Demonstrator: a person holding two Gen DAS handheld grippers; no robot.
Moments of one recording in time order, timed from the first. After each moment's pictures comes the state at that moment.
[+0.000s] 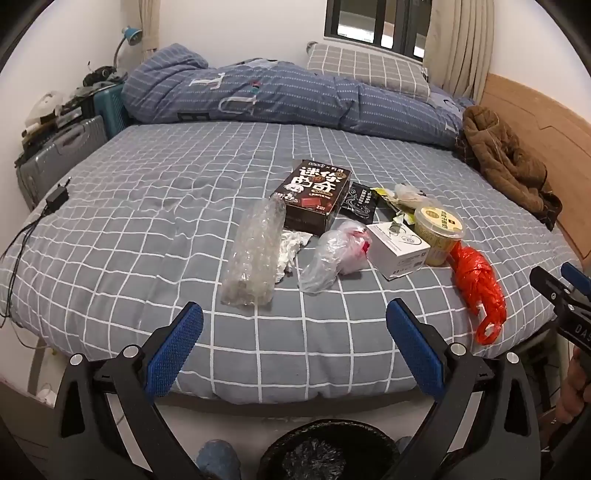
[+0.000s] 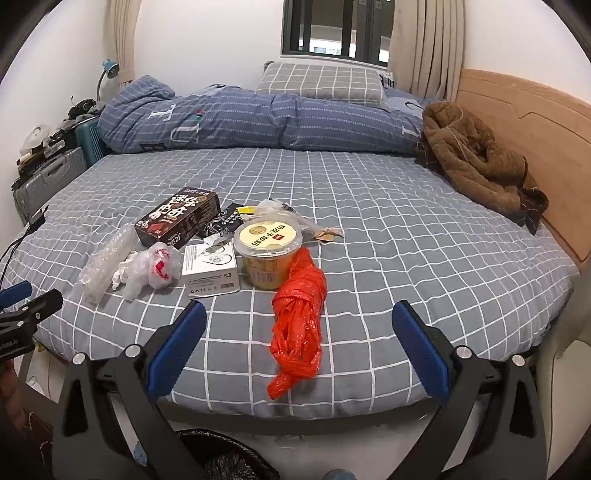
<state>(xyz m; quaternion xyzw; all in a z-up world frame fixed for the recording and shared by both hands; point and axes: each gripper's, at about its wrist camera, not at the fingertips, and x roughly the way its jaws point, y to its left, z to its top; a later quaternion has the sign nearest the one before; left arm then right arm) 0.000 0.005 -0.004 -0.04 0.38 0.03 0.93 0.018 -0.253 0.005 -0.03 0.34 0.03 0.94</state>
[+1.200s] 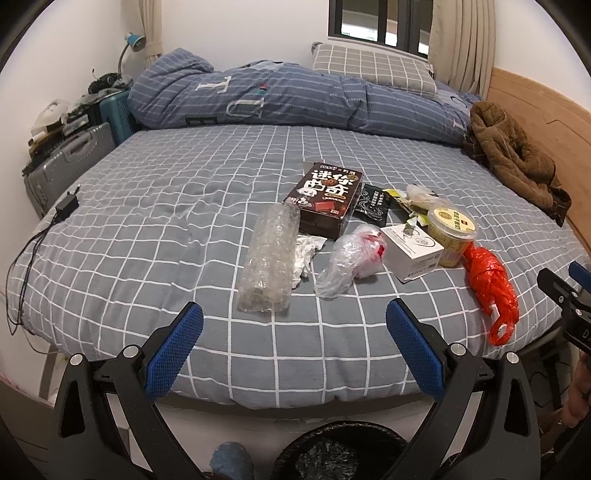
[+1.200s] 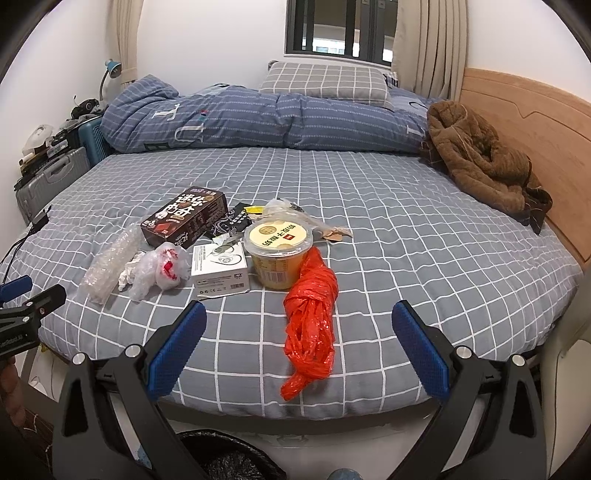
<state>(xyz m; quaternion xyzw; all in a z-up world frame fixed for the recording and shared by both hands) 0.003 0.013 -0.001 -0.02 0.37 0.05 0.93 0.018 -0.243 0.002 -0.03 0.33 0.04 0.94</state>
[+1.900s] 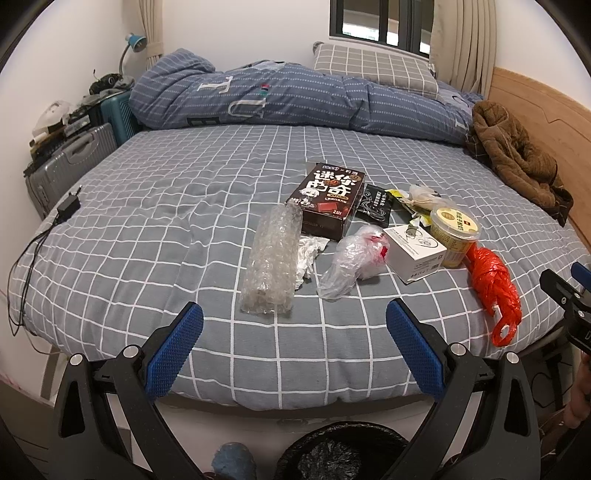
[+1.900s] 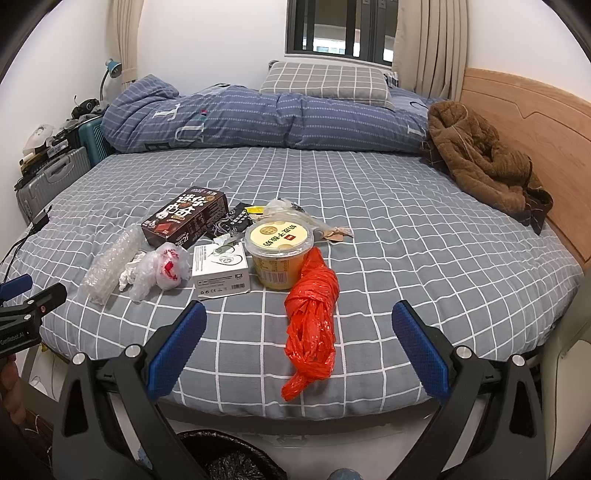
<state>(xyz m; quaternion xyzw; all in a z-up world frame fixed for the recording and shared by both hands) 0.005 0.013 0.000 -0.02 0.37 0.05 0.93 0.018 -0.242 0.002 -0.03 0.33 0.04 0.94</state>
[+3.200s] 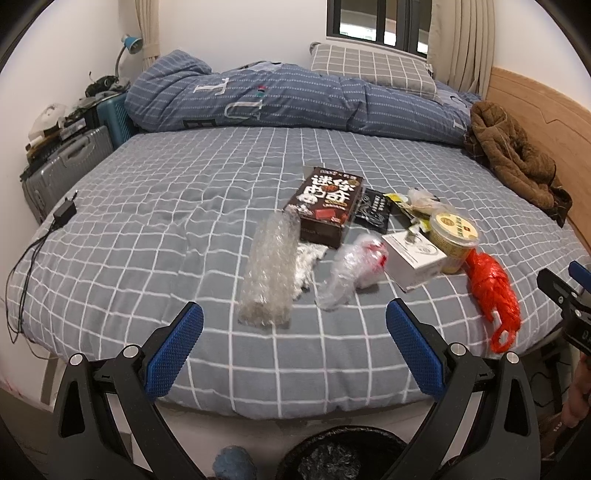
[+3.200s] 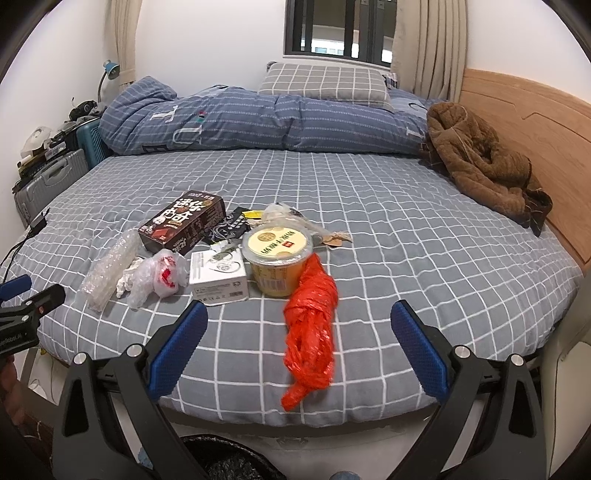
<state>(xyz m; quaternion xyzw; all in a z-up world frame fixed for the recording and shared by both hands) 0.020 0.015 0.005 -0.02 0.38 0.05 0.93 0.031 -0.235 0.006 -0.03 0.33 0.04 0.94</state>
